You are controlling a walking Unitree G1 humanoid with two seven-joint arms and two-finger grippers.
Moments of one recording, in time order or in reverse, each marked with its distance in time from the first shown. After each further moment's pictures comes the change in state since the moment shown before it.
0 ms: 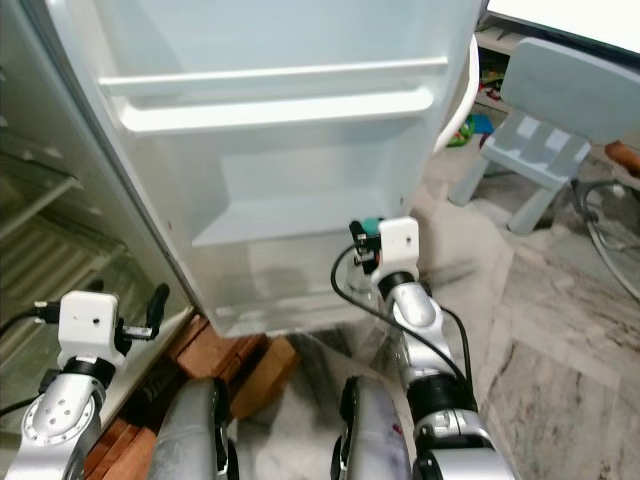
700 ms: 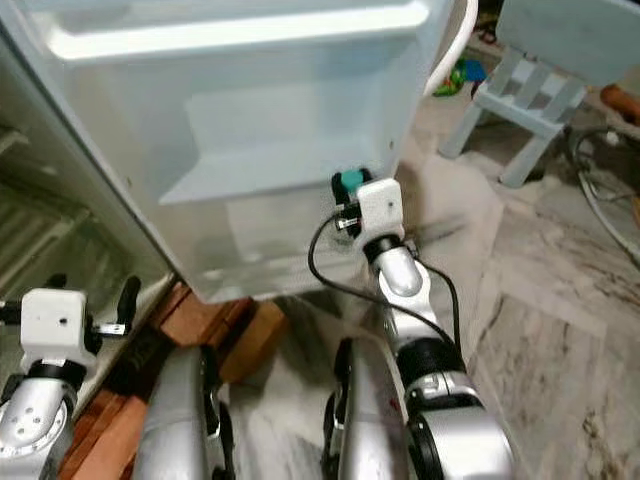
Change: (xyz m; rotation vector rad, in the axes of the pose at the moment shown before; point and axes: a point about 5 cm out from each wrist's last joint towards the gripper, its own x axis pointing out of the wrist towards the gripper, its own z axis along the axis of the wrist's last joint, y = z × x) left arm -0.013 0.017 0.015 0.050 -0.012 0.088; right arm 0.025 0.021 0.048 -0.150 -0.256 0.111
